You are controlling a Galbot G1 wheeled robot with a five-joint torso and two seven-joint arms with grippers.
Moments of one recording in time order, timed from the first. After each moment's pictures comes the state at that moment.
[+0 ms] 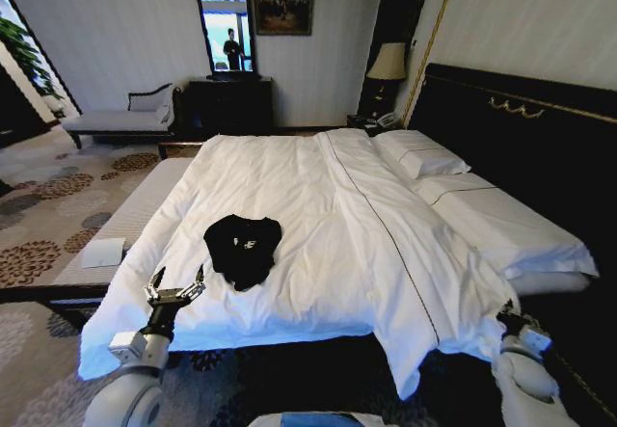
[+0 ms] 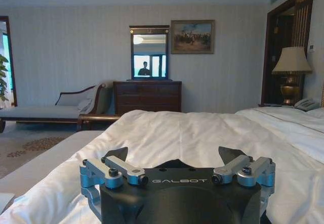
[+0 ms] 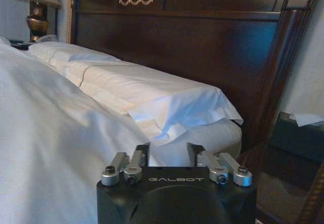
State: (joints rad) left arm 1.80 -1.17 -0.71 -2.28 -0.43 0.01 -0.21; right arm -1.39 1.19 1.02 1.45 0.37 0.02 0.23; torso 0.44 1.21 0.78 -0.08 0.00
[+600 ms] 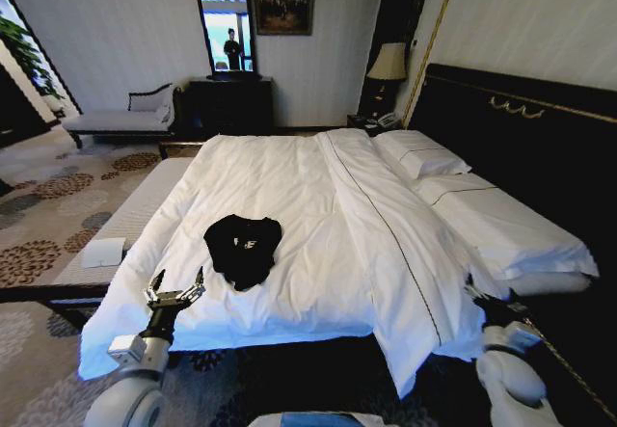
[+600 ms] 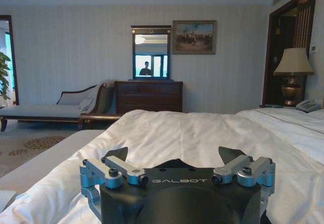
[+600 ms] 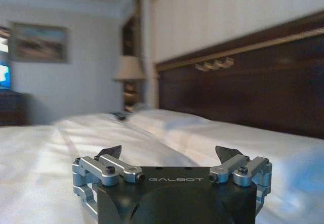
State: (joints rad) left arm 1.80 -1.18 -0.71 -2.28 -0.43 0.01 -0.20; right arm -1.51 1.26 0.90 1.82 0.45 0.13 0.10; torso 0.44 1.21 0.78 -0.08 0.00
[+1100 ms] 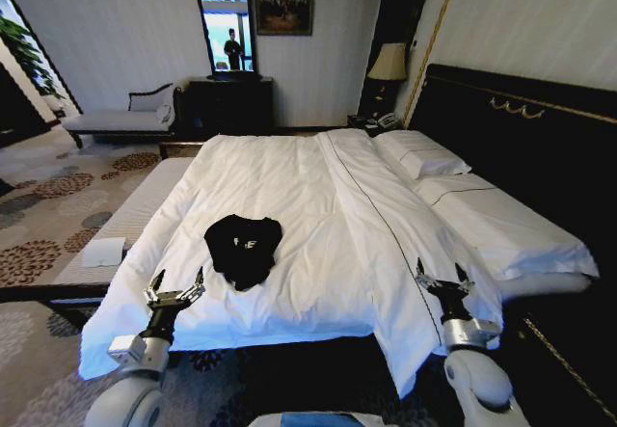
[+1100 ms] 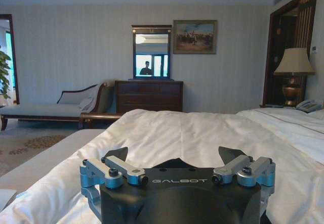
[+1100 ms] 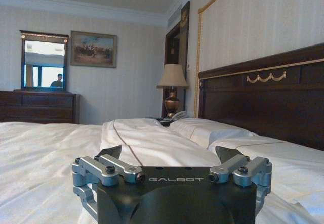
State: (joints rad) left arm 1.81 -1.18 -0.71 -2.28 -0.43 0.01 -0.20; right arm -1.58 1.30 0.79 1.95 0.32 0.15 0.06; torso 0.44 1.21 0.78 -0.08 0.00
